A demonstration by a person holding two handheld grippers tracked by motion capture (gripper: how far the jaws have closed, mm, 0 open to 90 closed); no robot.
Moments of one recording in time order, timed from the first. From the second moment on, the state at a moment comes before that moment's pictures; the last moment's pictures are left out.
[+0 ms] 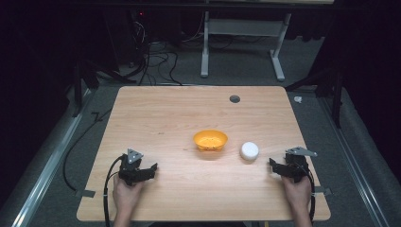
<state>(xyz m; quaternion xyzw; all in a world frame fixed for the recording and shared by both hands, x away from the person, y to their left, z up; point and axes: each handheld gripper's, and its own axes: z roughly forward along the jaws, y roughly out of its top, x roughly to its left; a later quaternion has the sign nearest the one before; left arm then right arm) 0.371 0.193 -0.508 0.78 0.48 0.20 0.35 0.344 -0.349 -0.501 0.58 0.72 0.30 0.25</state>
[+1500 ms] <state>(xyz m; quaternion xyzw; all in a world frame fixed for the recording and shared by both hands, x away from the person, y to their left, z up) 0.371 0.193 -0.508 0.78 0.48 0.20 0.35 0.324 -0.336 -0.494 0.55 0.72 0.35 0.22</state>
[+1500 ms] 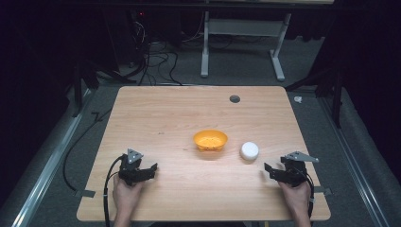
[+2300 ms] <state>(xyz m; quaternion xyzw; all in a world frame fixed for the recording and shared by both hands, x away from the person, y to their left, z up) 0.371 0.193 -0.508 0.78 0.48 0.20 0.35 0.342 -0.300 -0.481 0.51 0.75 0.36 0.22</state>
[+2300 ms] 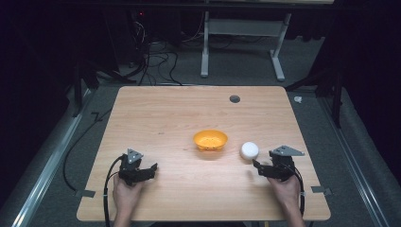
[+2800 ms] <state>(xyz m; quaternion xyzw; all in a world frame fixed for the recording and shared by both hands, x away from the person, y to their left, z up) 0.371 0.193 -0.508 0.78 0.48 0.20 0.35 0.362 -0.282 -0.476 0.49 0.76 0.35 0.22</state>
